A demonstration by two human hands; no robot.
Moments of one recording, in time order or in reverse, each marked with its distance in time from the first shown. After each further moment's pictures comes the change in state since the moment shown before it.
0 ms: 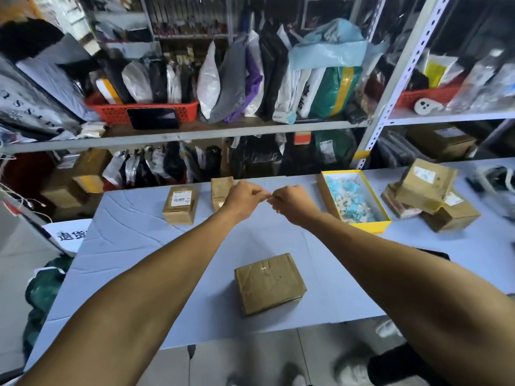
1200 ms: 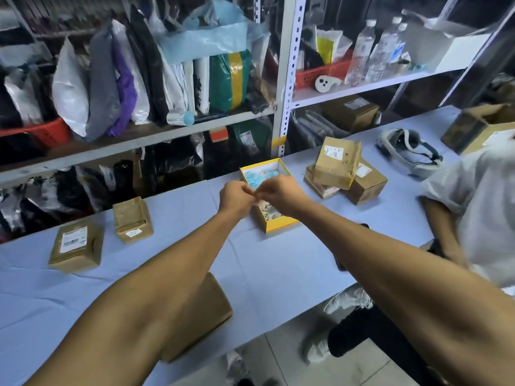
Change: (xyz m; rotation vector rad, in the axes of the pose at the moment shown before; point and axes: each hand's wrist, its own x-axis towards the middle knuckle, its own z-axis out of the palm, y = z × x) left_hand 0.084 0.110 0.191 -0.067 -0.102 -0.104; right_hand -0.033 0.180 -0.107 0.082 0.139 0.149
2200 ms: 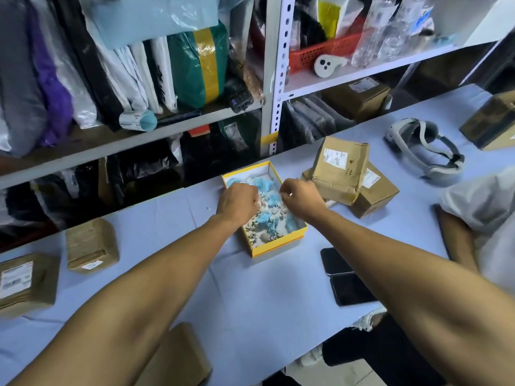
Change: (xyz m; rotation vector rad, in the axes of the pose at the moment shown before) left_hand 0.142 0.013 0.068 0.708 -0.116 0.289; right_hand 0.111 0.139 -0.016 -0.153 0.004 0.245
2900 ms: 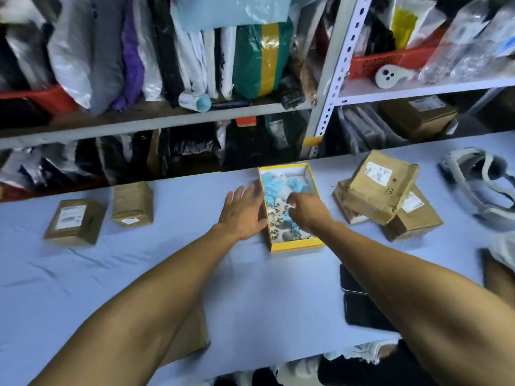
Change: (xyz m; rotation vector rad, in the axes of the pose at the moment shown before) left_hand -0.060 -0.037 0.012 0.180 -0.123 -0.109; right_hand 0.004 -0.018 0.039 -0.135 -0.215 -0.170
